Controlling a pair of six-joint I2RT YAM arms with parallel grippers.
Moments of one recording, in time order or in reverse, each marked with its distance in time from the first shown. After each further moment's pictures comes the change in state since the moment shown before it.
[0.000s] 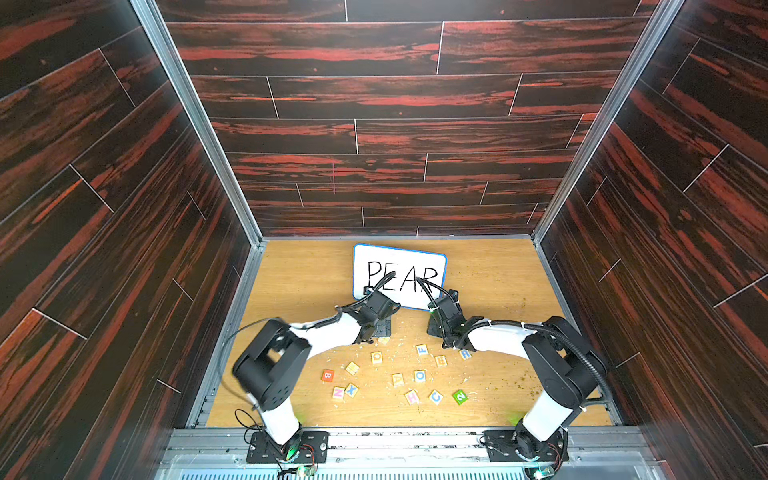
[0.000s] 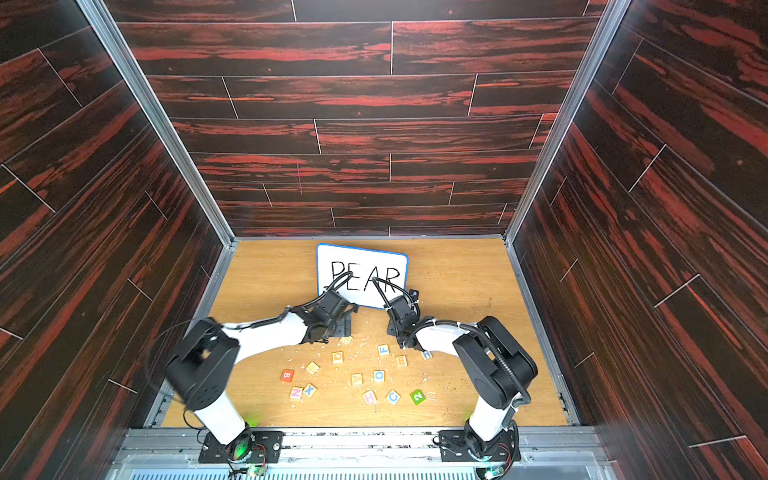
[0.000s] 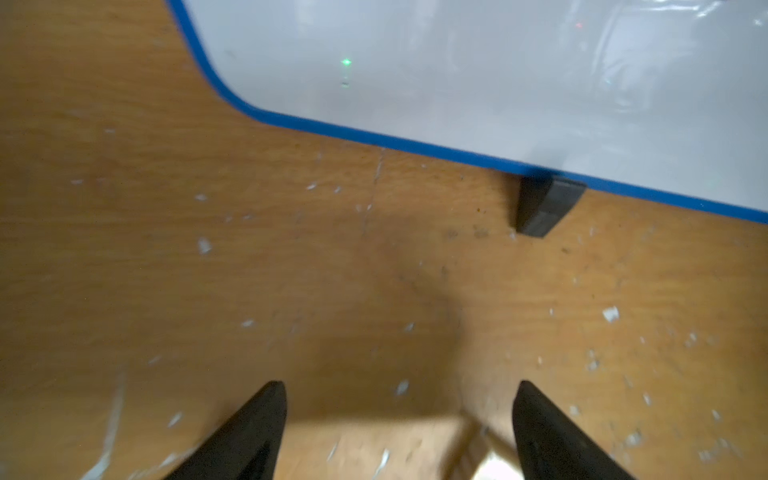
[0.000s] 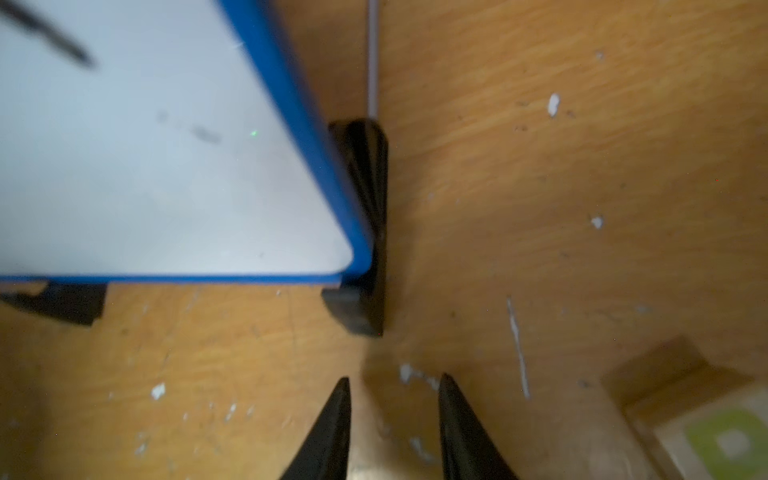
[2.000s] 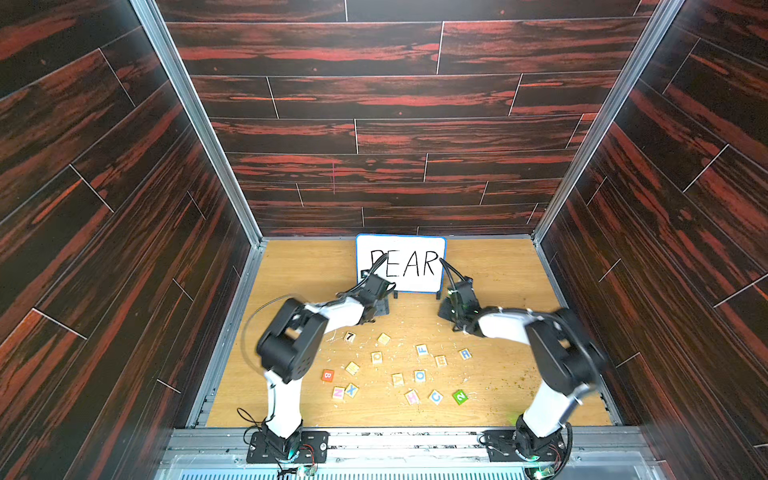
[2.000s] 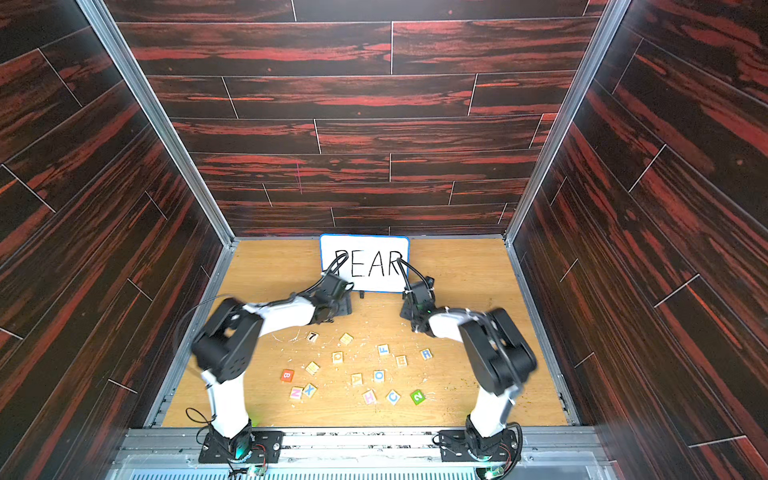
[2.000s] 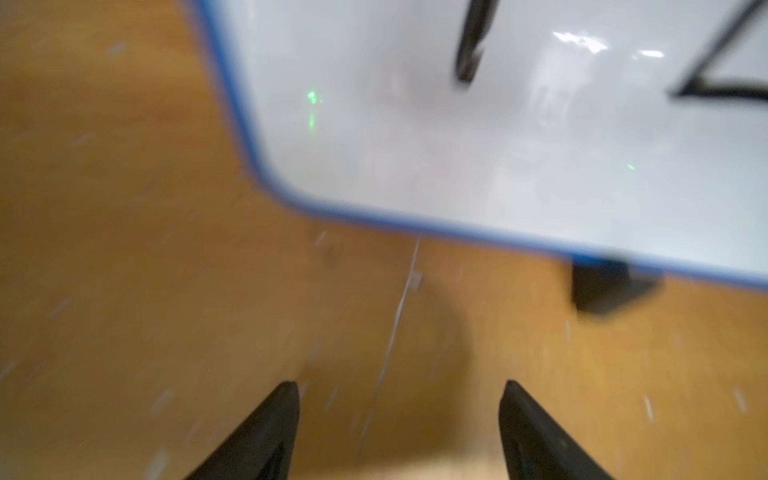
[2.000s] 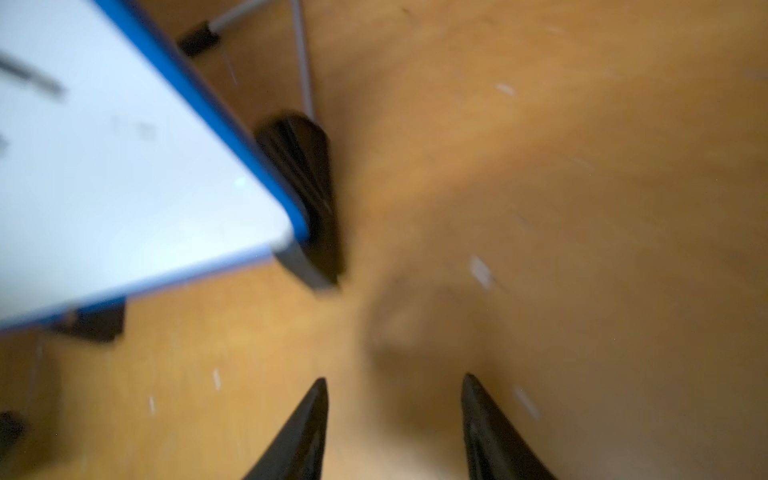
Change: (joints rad) left arm 0.119 0.085 0.083 0.142 0.026 0.028; right arm -0.191 -0.039 -0.007 0.076 -0.113 -0.109
